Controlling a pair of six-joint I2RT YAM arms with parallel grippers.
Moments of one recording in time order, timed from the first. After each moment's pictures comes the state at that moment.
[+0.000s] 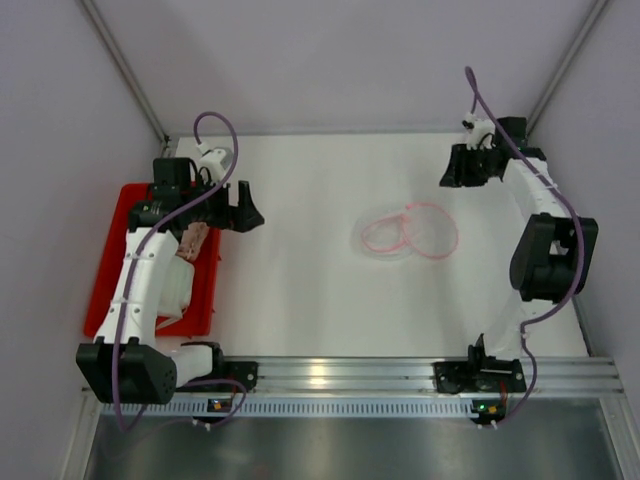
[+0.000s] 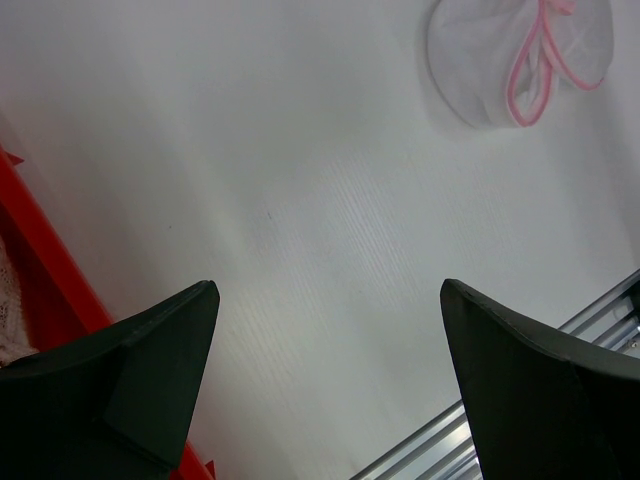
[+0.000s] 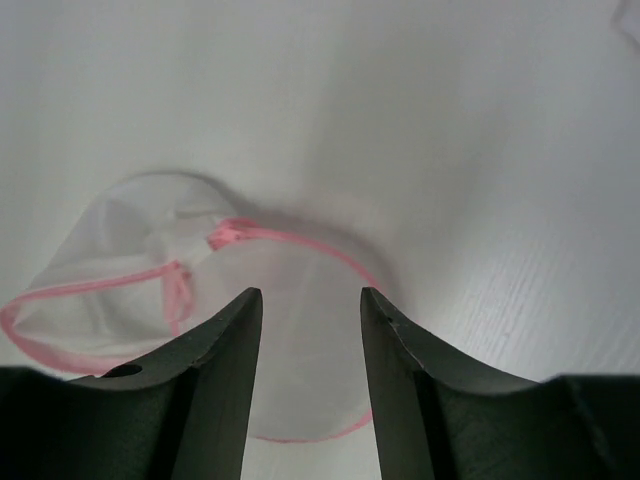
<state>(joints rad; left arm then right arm) -0.01 1.20 1.23 -0.80 0.54 0.05 -0.05 1.79 1.51 -0.61 -0.49 -0.13</state>
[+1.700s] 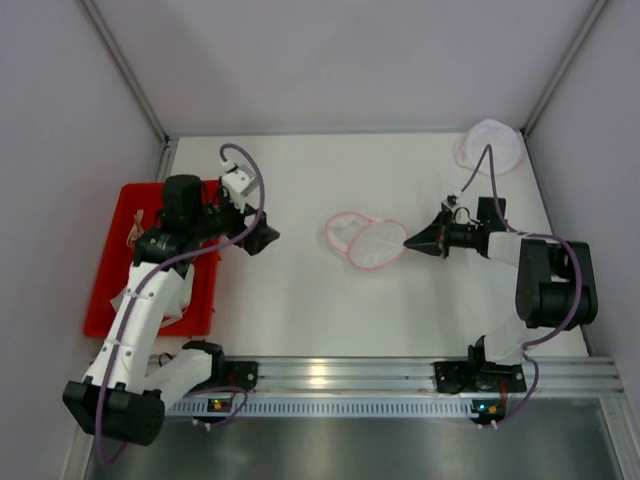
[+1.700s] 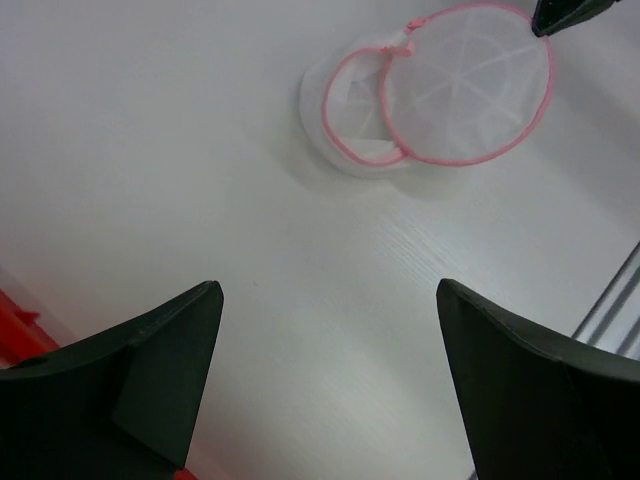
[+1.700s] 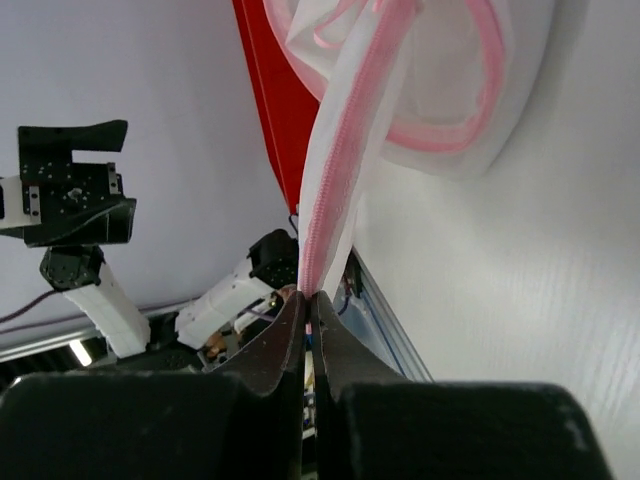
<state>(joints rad) -0.10 1.02 1.07 -0.64 0.67 0.23 -0.08 1.62 0.70 0.05 -1.22 0.77</state>
